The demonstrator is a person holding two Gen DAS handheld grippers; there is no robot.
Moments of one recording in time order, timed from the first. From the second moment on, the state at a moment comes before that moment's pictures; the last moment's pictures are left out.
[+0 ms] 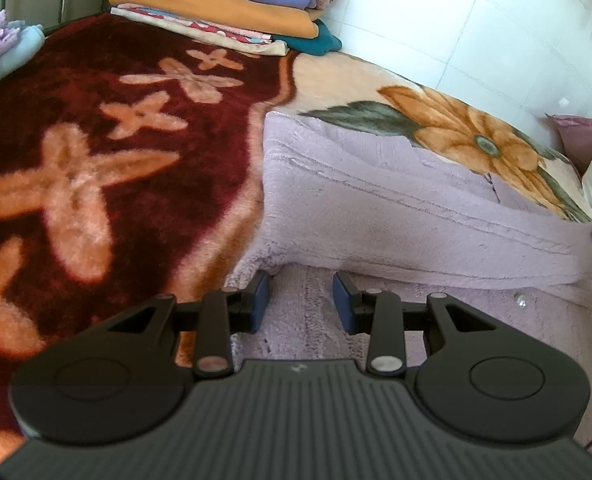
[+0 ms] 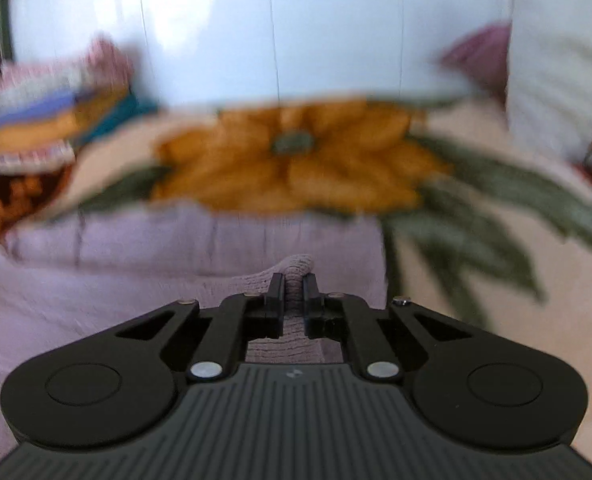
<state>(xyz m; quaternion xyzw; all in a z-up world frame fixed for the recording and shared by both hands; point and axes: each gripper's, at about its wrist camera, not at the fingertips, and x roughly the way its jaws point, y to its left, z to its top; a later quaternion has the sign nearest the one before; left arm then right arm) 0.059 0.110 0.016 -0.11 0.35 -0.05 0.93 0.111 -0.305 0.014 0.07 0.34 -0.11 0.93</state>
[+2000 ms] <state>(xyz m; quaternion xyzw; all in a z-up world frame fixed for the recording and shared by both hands) -0.118 0.031 0.013 0.15 0.44 -0.22 0.86 -0.167 -0.150 0.024 -0.11 0.44 0.16 0.88</state>
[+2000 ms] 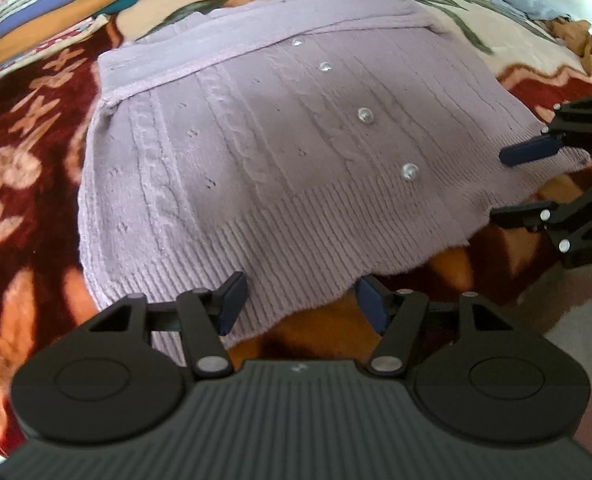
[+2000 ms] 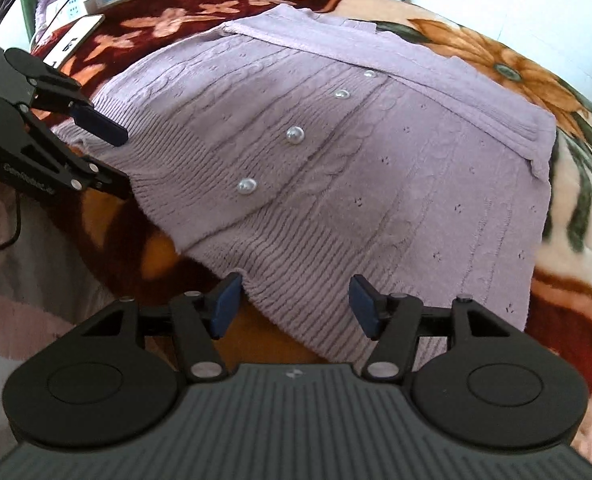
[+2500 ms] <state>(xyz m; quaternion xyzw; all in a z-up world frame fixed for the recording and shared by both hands) -0.102 0.026 0.015 0.11 0.42 -0.20 0.88 -0.157 -0.140 0.017 -0.11 0.43 0.16 0.88</state>
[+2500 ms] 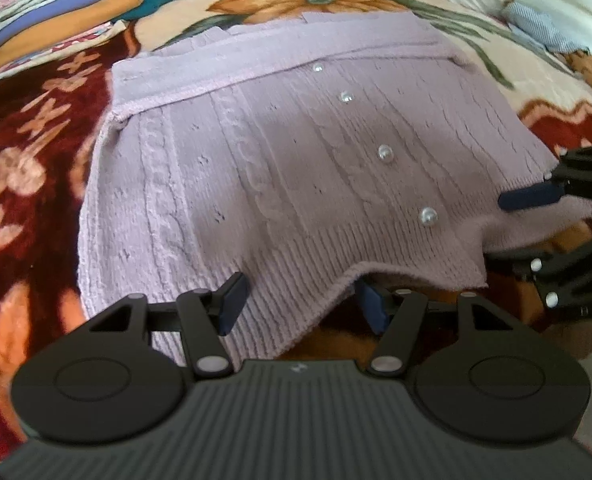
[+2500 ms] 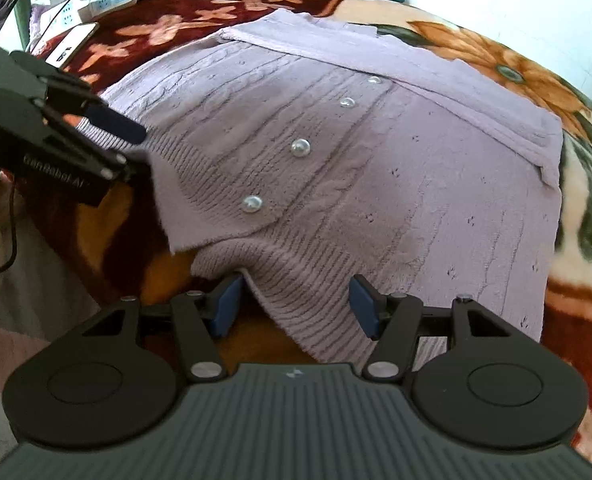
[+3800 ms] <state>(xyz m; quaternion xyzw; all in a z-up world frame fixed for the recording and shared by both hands) -0.111 0.021 0.002 0.16 0.40 -0.19 0.88 -0.164 -0.172 -0.001 -0.08 0.41 0.05 0.91</state>
